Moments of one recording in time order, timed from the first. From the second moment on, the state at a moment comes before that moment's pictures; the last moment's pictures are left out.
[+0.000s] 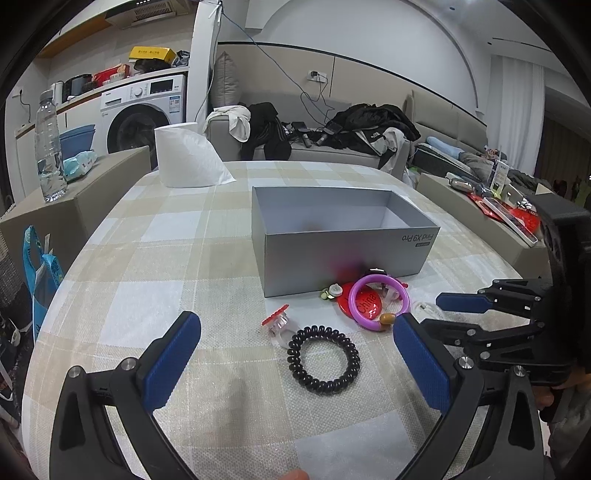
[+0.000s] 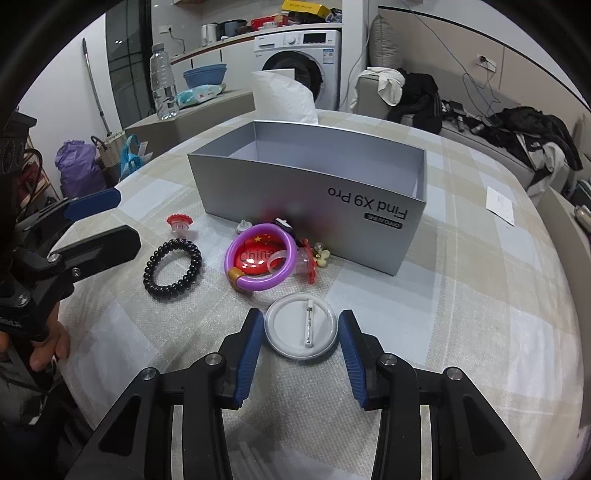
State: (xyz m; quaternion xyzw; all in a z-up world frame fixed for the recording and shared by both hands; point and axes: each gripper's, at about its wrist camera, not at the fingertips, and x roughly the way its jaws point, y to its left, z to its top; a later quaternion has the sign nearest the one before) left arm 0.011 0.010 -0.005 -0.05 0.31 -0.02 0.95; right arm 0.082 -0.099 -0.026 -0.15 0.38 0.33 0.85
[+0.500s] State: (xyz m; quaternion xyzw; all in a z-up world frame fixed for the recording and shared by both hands) left arm 0.020 -0.015 -0.016 -0.01 0.41 -0.07 0.91; right arm 0.087 -0.114 -0.020 -0.10 0.37 0.34 0.86
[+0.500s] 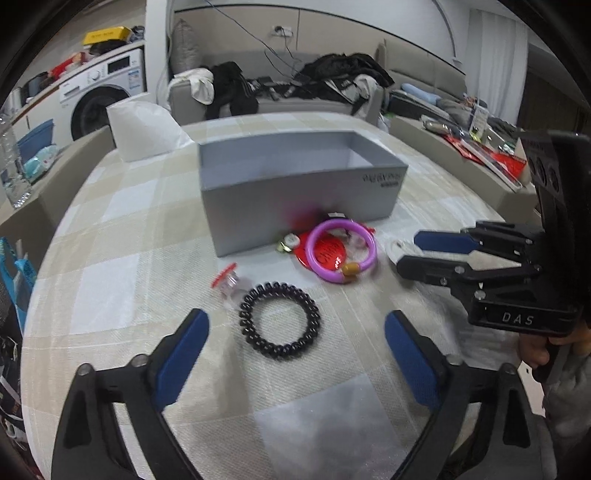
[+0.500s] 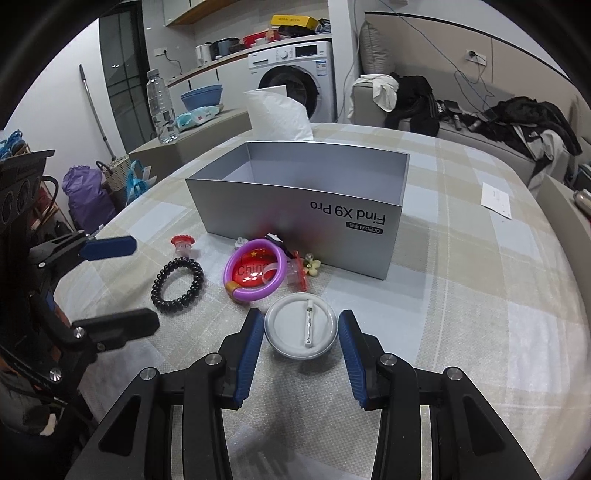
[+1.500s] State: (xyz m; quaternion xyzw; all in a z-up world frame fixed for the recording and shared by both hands) left arm 0.023 -0.015 -0.014 -0.01 0.41 -0.07 0.91; right arm 0.086 -0.119 -0.016 -0.09 0.36 0.35 0.86
